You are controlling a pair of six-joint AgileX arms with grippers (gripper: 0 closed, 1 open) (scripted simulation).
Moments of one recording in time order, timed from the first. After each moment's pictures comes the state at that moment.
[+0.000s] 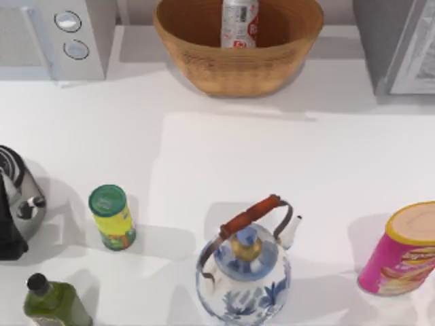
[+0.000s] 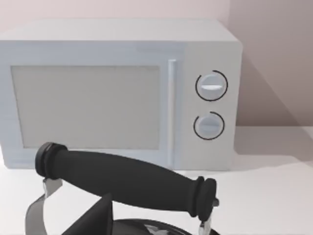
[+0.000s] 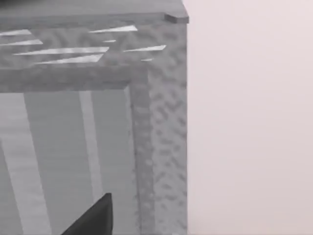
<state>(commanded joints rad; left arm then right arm) 0.00 0.00 0.00 0.00 0.00 0.00 -1.06 1.44 1.32 0.10 -1.05 0.03</state>
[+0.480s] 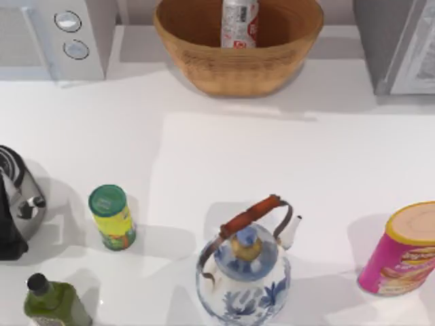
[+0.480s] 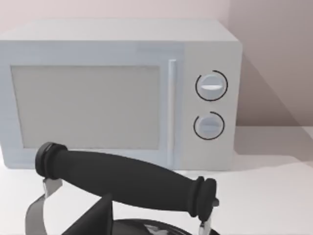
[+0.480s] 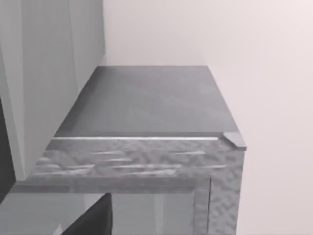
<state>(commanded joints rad) 0.00 0.00 0.00 0.00 0.00 0.00 -1.04 1.34 1.73 -0.37 -1.03 0.03</state>
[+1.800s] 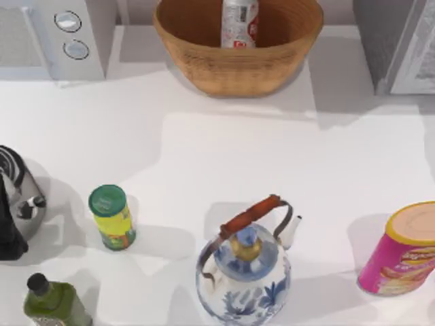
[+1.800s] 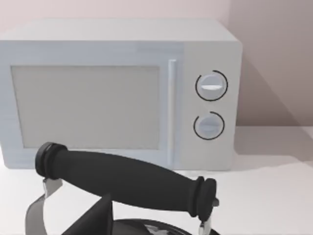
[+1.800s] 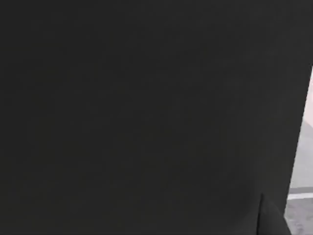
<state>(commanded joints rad) 0.00 0.00 0.00 0.00 0.00 0.00 -0.09 1.34 1.77 -0.43 -0.08 0.02</state>
